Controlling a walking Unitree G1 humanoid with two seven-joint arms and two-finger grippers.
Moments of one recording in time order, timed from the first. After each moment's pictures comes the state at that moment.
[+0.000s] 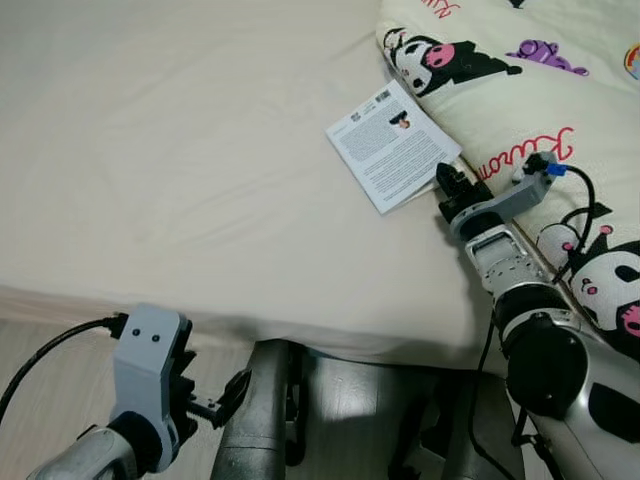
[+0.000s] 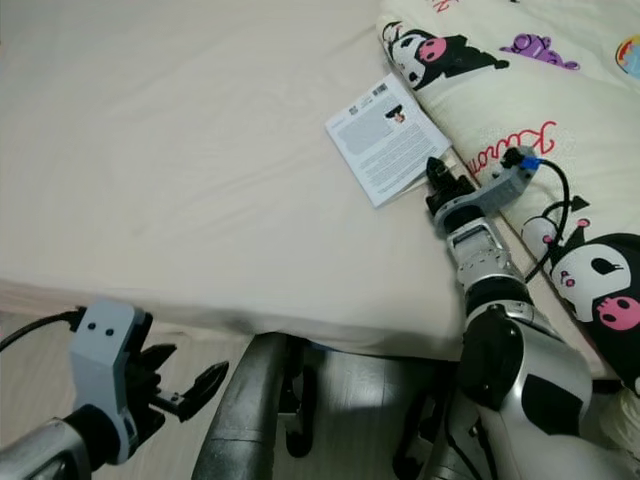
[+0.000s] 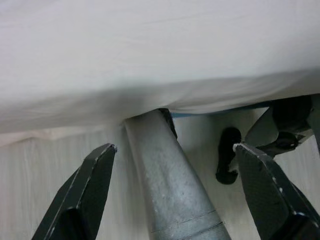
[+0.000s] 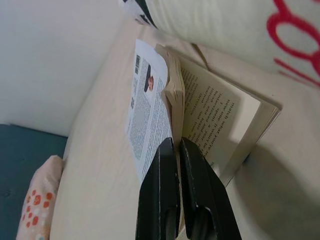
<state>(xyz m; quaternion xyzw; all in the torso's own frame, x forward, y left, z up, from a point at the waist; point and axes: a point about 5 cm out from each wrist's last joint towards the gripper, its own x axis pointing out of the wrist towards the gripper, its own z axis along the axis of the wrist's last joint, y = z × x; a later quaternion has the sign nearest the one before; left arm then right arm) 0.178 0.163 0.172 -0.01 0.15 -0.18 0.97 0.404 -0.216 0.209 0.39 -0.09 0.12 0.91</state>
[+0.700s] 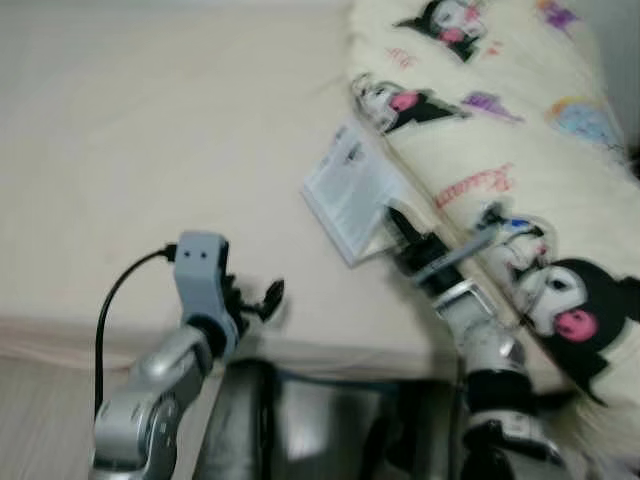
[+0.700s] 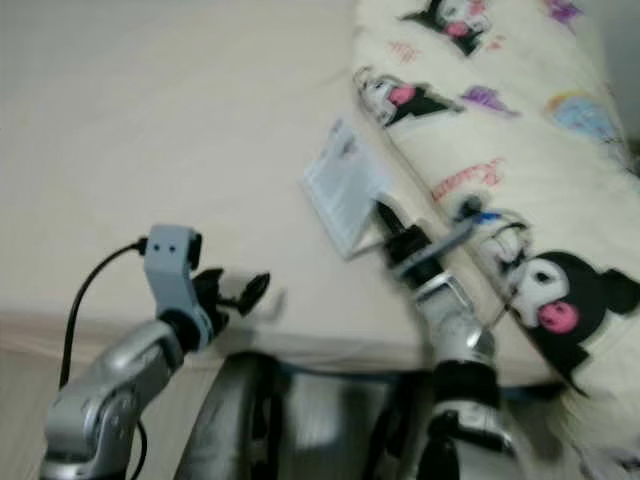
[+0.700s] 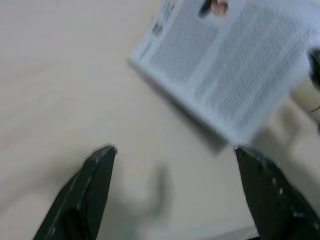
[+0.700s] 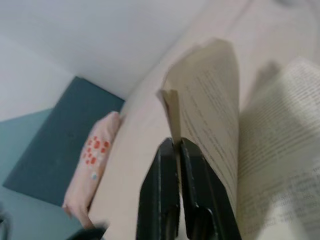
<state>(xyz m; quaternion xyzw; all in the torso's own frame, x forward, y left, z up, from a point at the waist) 0.285 0.120 0.181 -0.10 0.04 -0.18 0.98 0.335 -0.150 0.158 0.39 -0.05 0.28 0.87</state>
